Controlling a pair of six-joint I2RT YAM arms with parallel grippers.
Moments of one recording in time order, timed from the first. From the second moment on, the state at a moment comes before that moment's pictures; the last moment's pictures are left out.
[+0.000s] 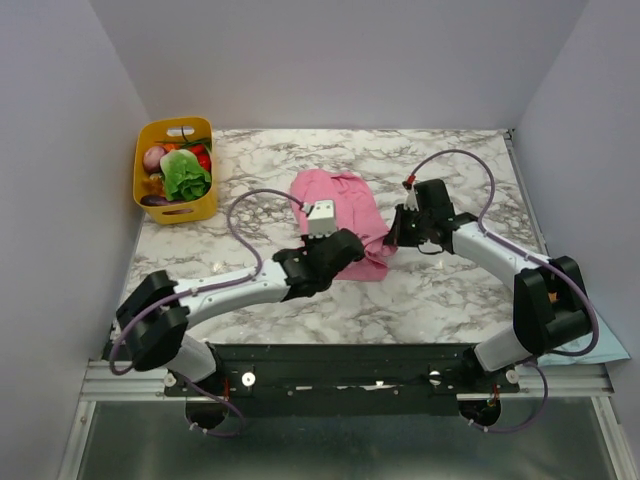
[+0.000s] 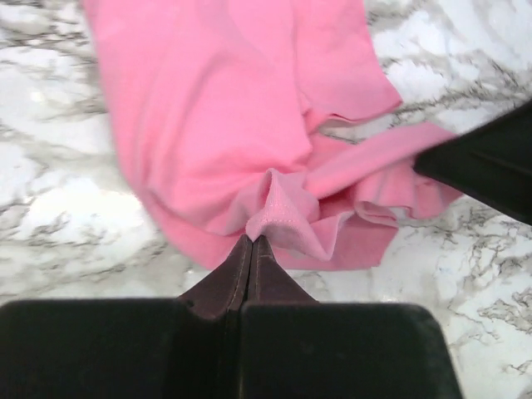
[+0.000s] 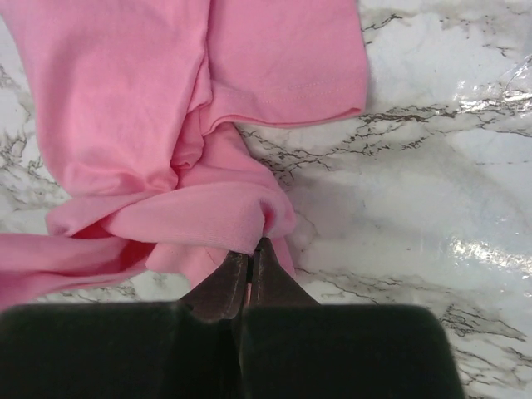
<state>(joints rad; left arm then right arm) -1.06 1.53 1.06 -0.33 -0.69 -0.85 0.35 1.52 0.93 -0.27 -0.23 0.36</state>
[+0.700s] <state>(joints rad) -0.78 0.85 0.73 -0.46 -0.70 -0.86 0.35 1.25 0.90 -0.31 -0.26 0.36</state>
